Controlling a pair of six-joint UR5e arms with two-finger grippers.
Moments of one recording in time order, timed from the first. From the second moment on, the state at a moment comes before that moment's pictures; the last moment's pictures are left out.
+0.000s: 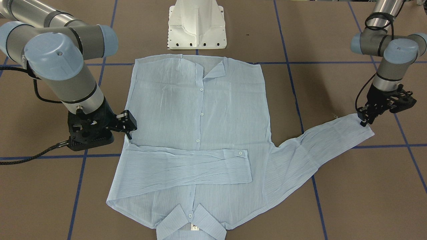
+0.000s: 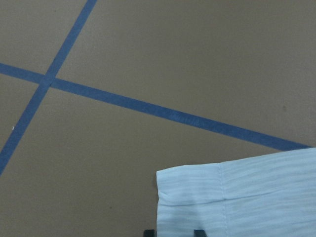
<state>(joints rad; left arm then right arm) -0.87 -1.49 -1.51 -2.44 -1.76 -1.22 0.90 -0.92 1.63 -1.60 2.04 0.70</state>
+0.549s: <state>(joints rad) -0.87 -1.49 -1.51 -2.44 -1.76 -1.22 0.90 -0.92 1.63 -1.60 2.04 0.70</state>
